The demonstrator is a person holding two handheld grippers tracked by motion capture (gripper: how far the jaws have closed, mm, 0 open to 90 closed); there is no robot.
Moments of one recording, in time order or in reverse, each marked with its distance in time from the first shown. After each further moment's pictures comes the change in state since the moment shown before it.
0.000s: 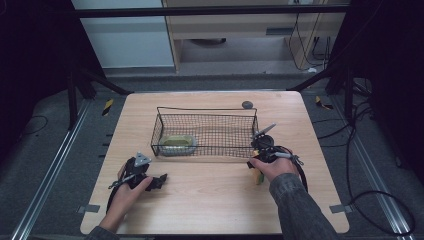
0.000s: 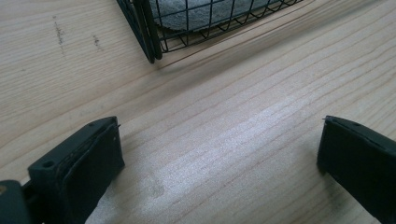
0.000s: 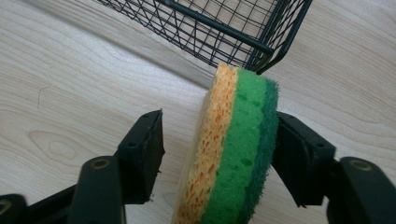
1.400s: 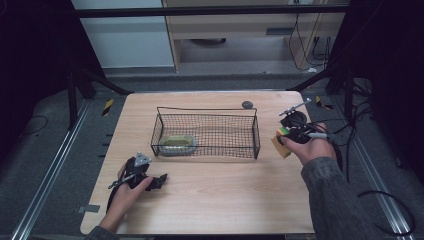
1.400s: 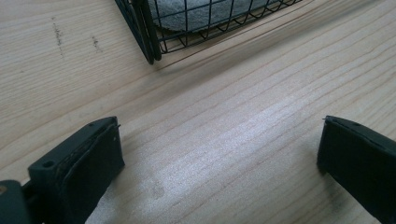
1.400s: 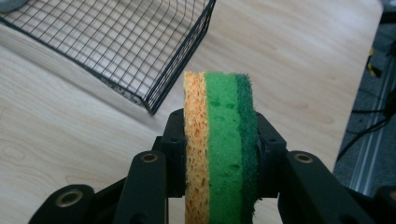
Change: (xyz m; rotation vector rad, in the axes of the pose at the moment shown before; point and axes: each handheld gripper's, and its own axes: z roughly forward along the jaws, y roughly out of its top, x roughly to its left) left arm 0.000 0.000 0.000 -0.003 -0.003 0.005; right arm -0.069 0.017 -0.078 -0.148 -0.087 -0.085
